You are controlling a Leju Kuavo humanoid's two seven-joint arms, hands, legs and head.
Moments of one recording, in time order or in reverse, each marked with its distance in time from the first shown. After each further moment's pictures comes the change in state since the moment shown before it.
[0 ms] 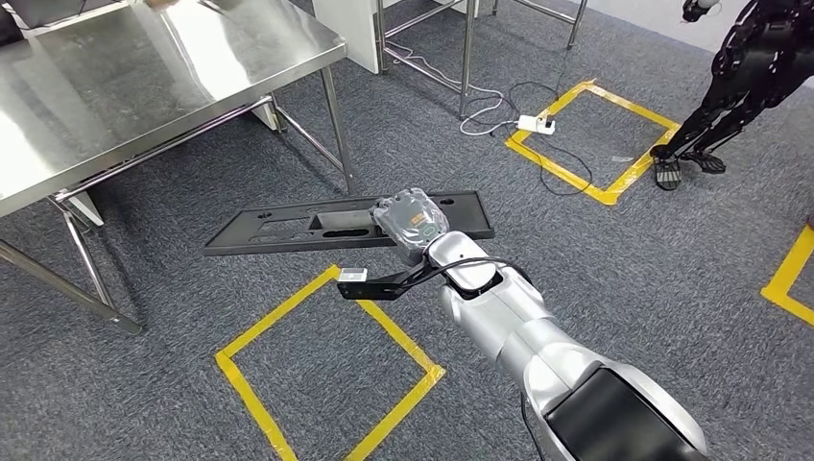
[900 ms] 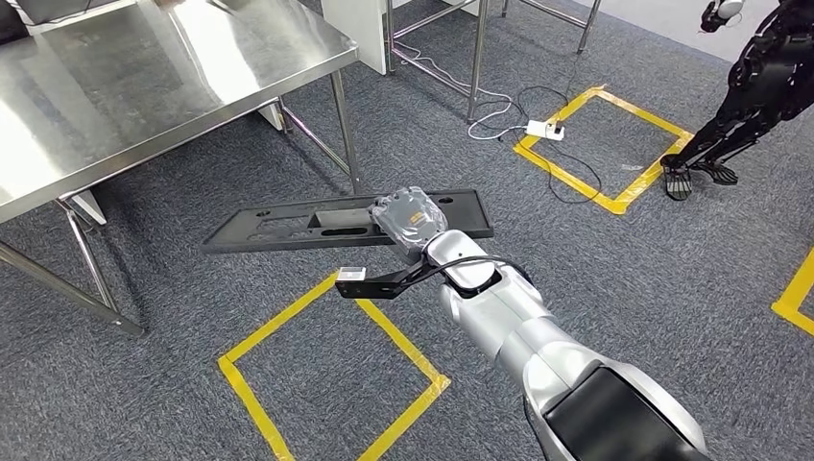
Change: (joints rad) left arm 0.002 -0.005 0.010 -0.001 -0.009 -0.008 0.000; right arm 0.005 0.000 -0.004 -0.002 0.007 0.003 0.000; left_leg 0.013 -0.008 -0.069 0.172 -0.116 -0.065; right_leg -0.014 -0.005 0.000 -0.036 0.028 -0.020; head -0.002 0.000
